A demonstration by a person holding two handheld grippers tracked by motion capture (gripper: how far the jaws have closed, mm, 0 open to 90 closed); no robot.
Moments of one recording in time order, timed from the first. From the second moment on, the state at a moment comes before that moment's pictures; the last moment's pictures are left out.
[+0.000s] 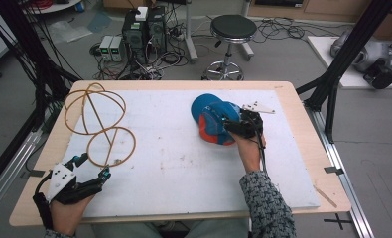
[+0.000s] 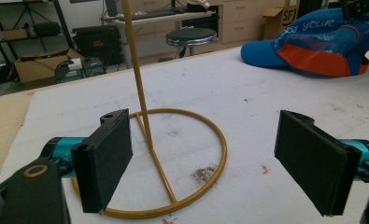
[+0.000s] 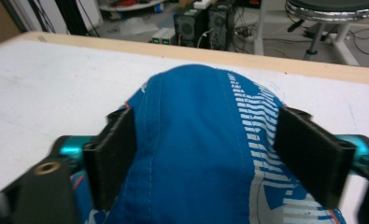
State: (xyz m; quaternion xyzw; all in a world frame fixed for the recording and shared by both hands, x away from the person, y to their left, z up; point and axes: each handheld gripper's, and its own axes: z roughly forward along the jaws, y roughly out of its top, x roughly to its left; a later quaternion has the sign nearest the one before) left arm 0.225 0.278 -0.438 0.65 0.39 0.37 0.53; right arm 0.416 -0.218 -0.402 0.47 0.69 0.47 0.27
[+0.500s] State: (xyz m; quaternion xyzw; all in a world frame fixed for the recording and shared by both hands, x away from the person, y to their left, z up) left arm 0.225 0.278 -0.438 0.65 0.39 0.37 0.53; right arm 0.416 -0.211 -0.393 0.47 0.70 0.46 0.29
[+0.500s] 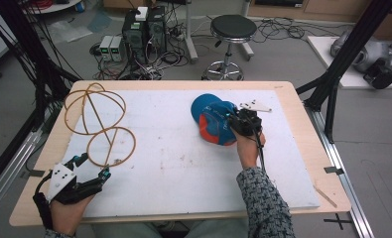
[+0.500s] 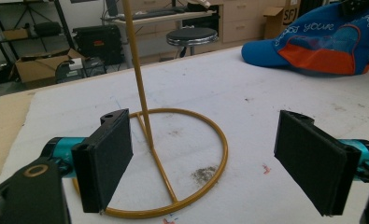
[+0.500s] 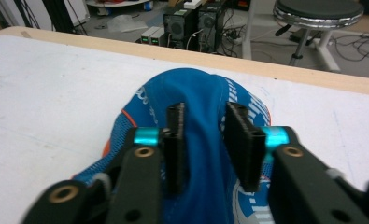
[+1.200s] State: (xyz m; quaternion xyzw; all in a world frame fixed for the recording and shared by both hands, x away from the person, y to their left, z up) left arm 0.224 0.278 -0.438 0.65 0.39 0.37 0.53; right arm 0.414 -0.176 -0.335 0.47 0.65 0.56 0.21
